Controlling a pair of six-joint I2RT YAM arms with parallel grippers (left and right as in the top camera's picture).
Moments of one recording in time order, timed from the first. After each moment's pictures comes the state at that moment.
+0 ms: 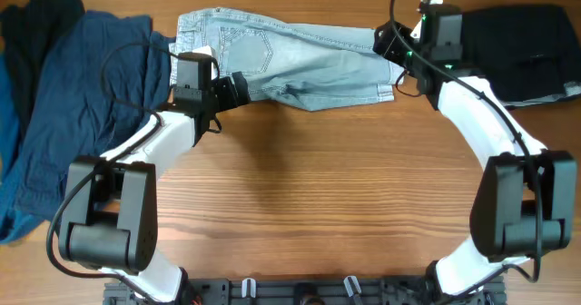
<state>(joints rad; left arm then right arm) -0.17 1.79 0.96 -0.02 0.07 -0.41 0.08 1.81 1.23 -0.12 -0.11 0.53</state>
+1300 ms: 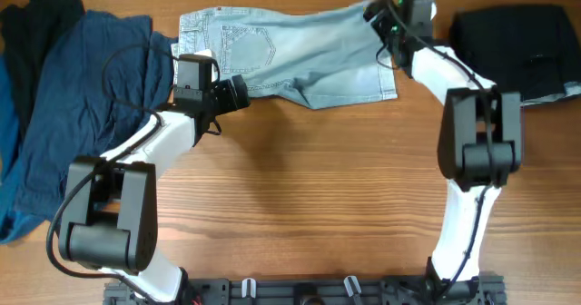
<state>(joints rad) -0.17 1.79 0.96 -0.06 0.07 -0.41 0.08 2.27 1.57 -0.01 -0.04 0.89</state>
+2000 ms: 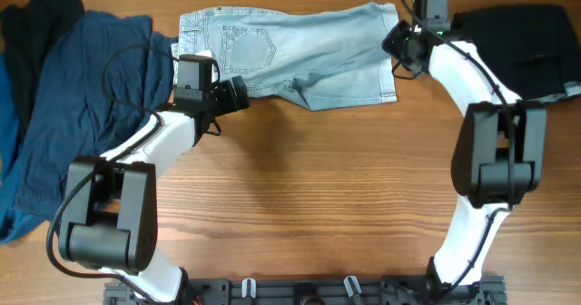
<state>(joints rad) -0.17 1.79 0.96 -0.08 0.07 -0.41 0.05 2.14 1.56 -0.42 -0.04 0.71</state>
